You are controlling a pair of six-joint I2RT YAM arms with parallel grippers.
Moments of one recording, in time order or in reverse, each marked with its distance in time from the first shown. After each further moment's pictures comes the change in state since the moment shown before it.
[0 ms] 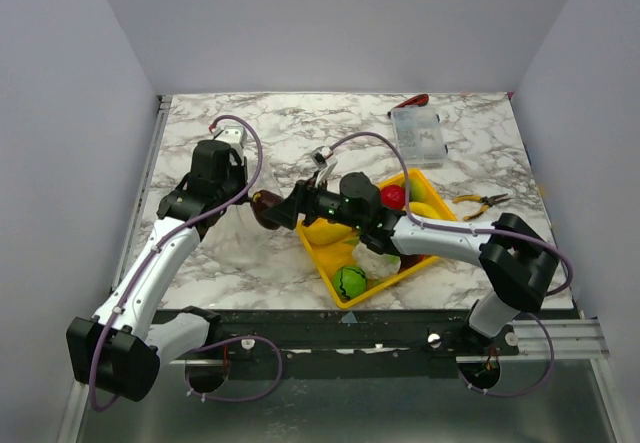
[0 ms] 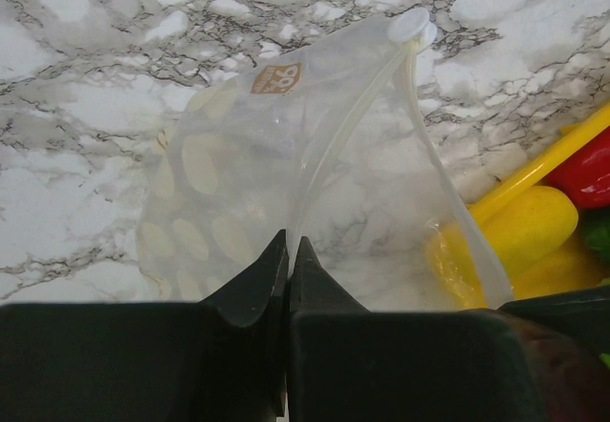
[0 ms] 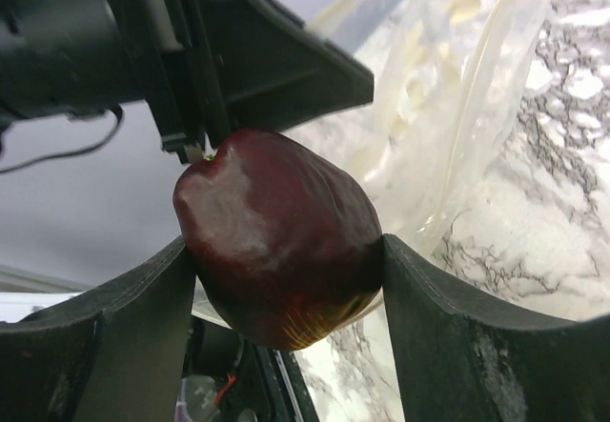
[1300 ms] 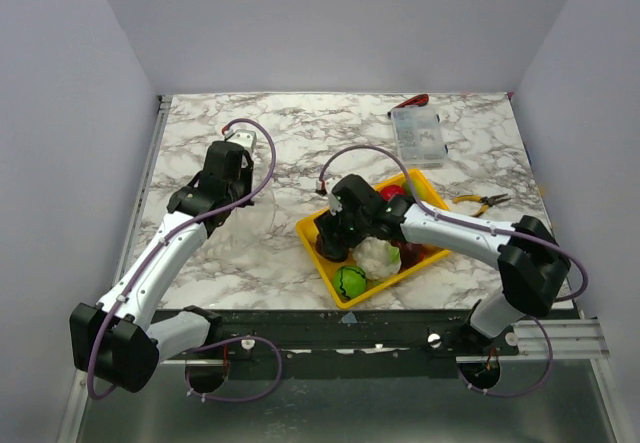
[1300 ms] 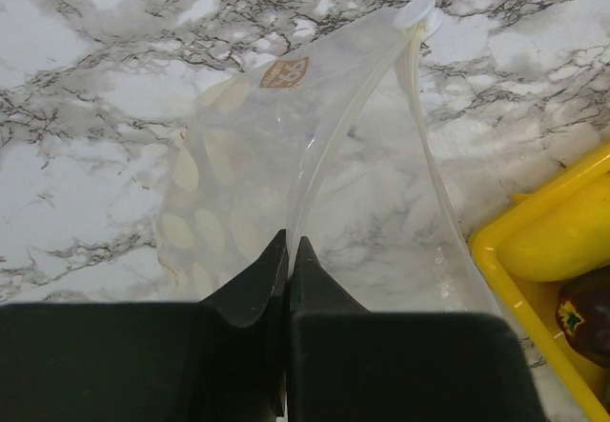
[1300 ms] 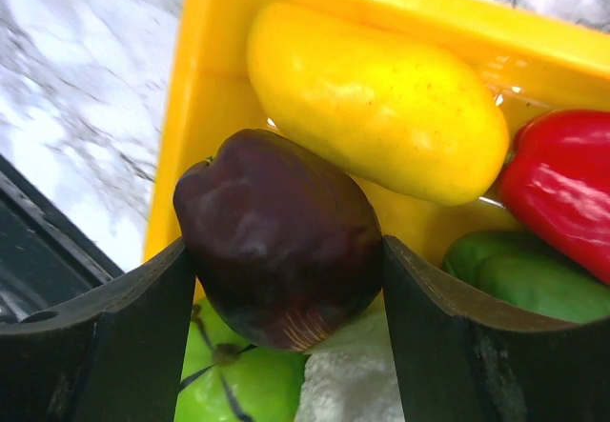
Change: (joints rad) left arm -0.056 0.048 0.010 -0.034 -0.135 0.061; right arm -0.059 -0.056 0.103 -1.006 0.141 -0.462
